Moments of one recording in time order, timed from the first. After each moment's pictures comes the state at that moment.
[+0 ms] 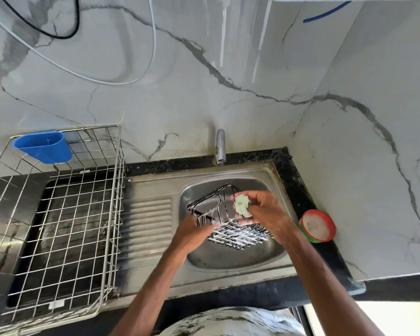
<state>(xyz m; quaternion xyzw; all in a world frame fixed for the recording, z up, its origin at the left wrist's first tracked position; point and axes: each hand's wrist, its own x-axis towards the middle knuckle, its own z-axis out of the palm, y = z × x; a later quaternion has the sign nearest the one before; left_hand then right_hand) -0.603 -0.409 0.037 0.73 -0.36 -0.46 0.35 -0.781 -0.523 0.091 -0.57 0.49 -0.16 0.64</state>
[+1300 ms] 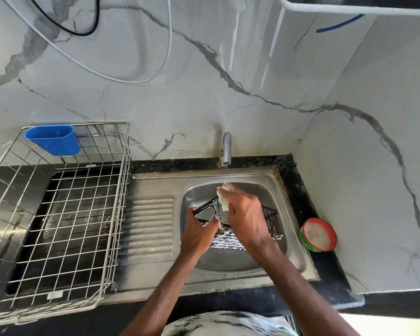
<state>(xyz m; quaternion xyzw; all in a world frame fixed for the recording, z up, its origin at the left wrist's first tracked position) -0.631 -0.409 0.045 0.80 -0.20 -0.45 0.34 -0.734 -0.490 0.089 -0.87 0.36 -0.28 0.17</state>
